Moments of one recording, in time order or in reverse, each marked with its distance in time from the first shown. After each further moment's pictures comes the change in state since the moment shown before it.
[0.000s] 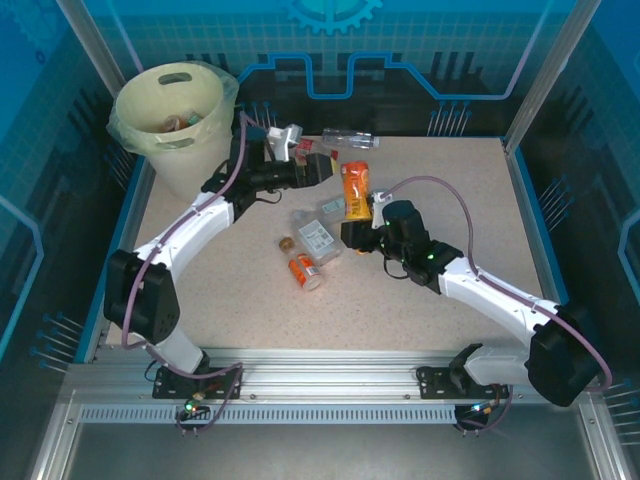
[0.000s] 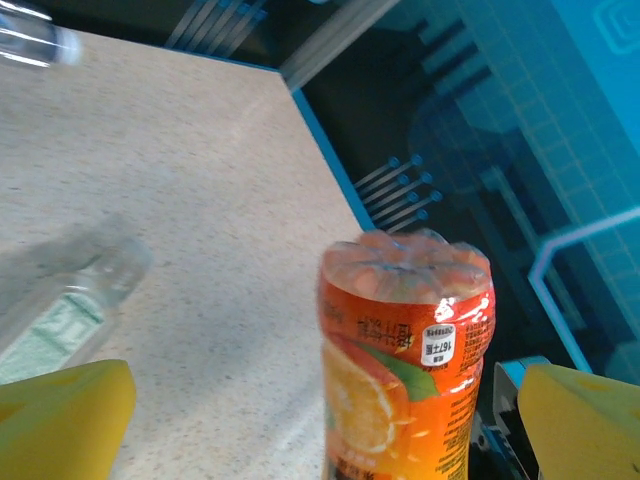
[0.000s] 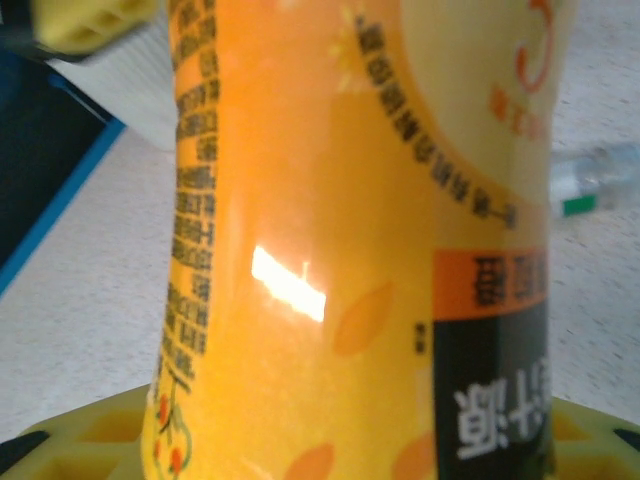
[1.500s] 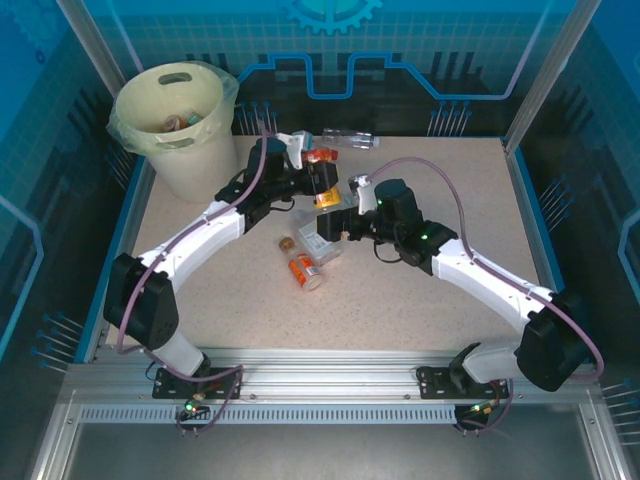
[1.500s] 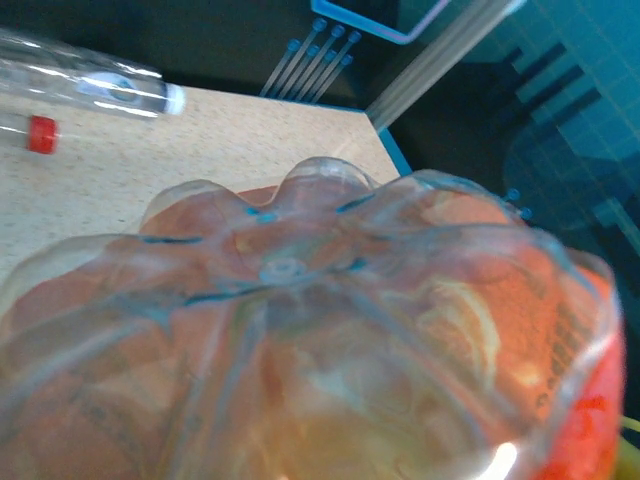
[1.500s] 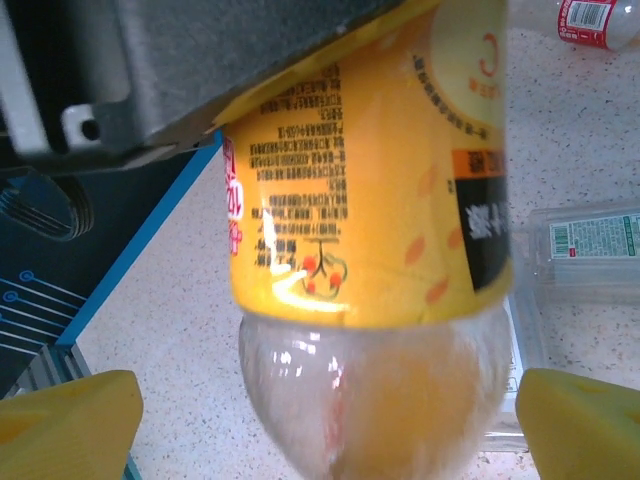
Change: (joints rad) left arm -0.098 -0.040 -0.045 -0.007 -0.380 0.055; right arm 0.001 0.094 0.207 -0.117 -0.216 -0.030
